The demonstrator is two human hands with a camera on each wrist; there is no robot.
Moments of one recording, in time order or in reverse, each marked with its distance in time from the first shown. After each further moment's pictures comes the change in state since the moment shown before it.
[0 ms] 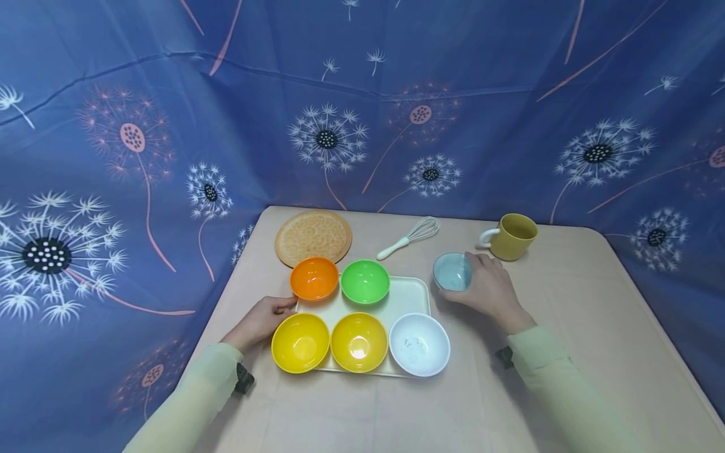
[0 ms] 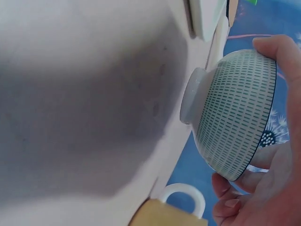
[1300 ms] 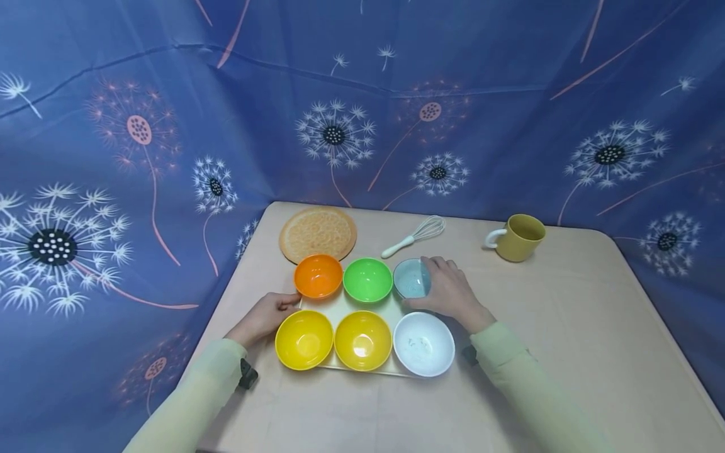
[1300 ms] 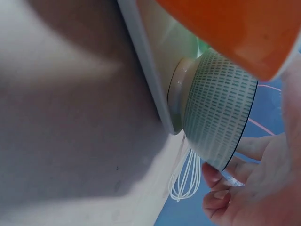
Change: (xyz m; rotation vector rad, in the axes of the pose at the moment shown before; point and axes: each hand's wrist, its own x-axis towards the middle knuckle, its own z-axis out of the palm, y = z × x) left_hand 0.002 -0.001 0.001 -0.037 0.003 -0.052; right_hand 0.016 -0.073 0.040 0.039 -0.134 -0.131
